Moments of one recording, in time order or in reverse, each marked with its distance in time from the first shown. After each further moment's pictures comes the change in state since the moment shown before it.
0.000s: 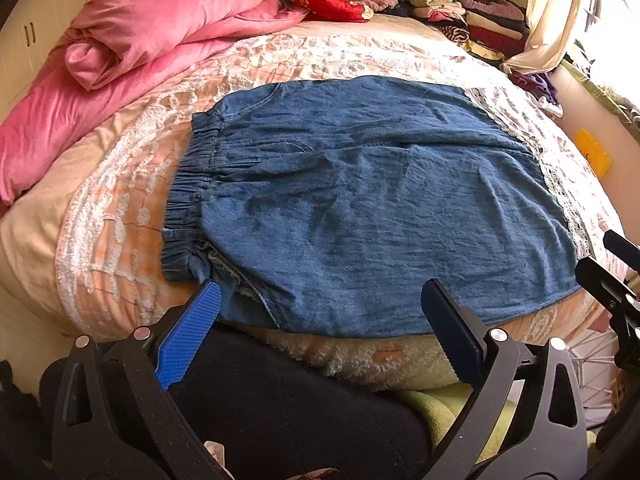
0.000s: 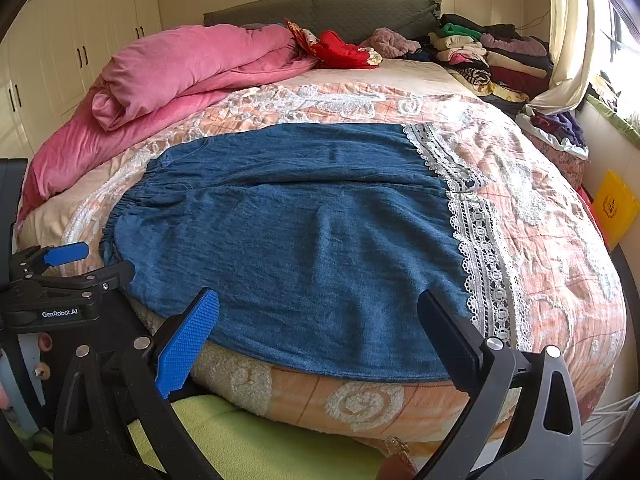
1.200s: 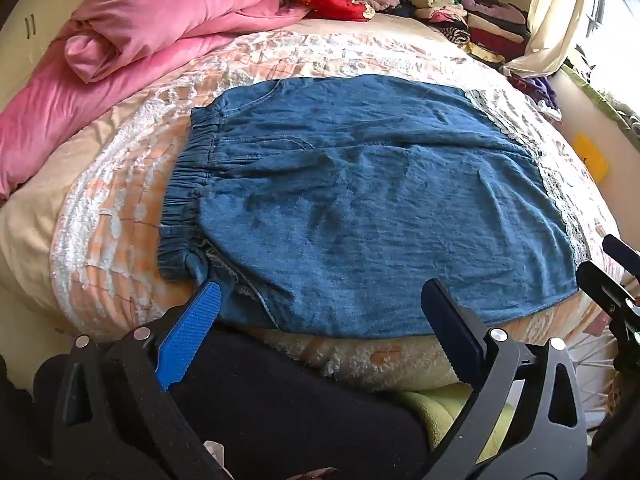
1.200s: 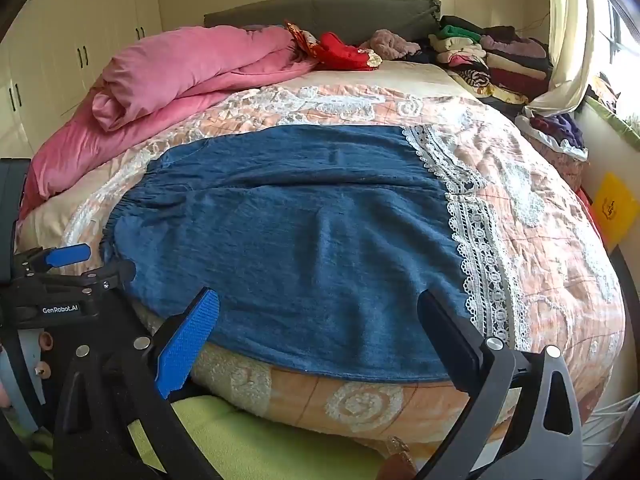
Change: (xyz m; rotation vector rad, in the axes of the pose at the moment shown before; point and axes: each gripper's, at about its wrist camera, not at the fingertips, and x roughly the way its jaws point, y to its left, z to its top) left arm 0.000 0.000 -0.002 -0.017 0.005 -0.016; right arm 0.000 0.000 0.002 -0.003 -0.006 -0.006
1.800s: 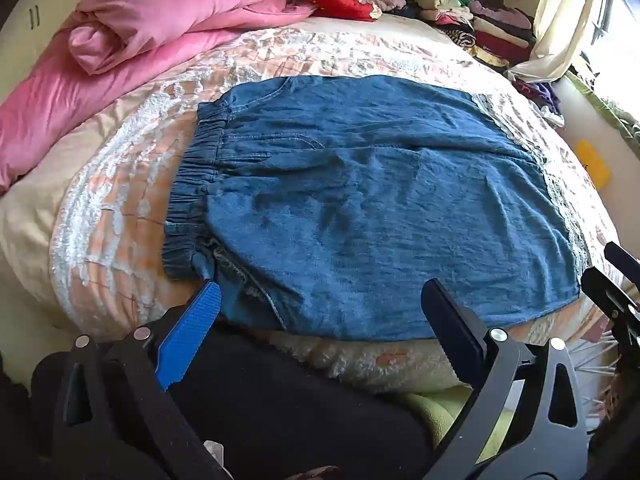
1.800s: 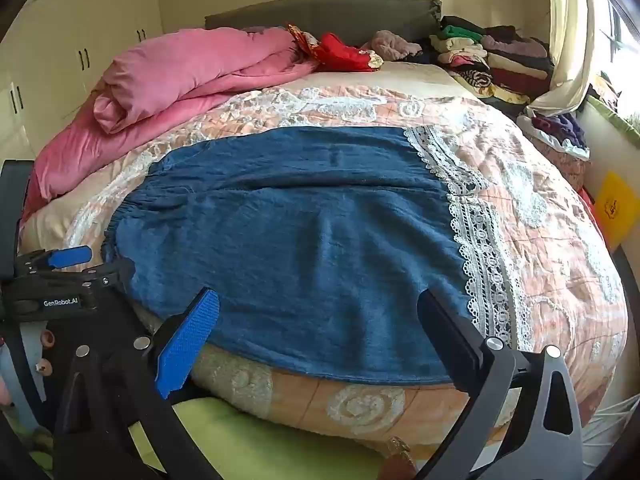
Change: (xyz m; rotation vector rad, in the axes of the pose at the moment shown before) left arm 0.004 0.008 0.001 -0.022 0.003 0.004; right arm 0.000 -0.001 0.000 0.012 0.000 0.018
